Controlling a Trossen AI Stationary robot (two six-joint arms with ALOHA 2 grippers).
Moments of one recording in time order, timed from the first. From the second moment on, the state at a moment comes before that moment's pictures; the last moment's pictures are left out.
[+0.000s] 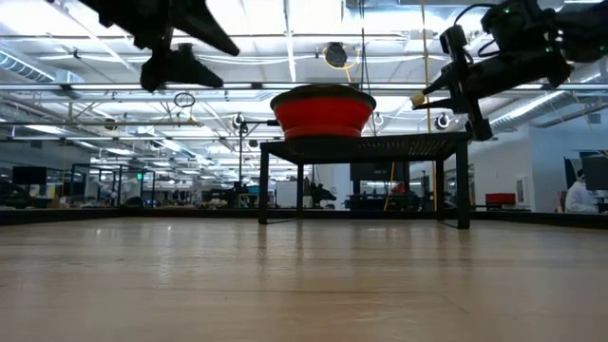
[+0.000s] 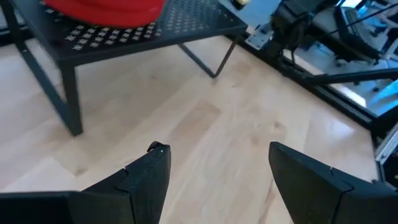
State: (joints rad) left arm -0.24 1.14 0.72 -0.09 -0.46 -0.69; right arm -0.65 0.78 0.40 0.13 -0.44 1.19
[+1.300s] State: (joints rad) left arm -0.07 0.91 0.34 0.41 -0.05 -0.49; right arm -0.53 1.00 0.61 -0.24 -0.24 1.24
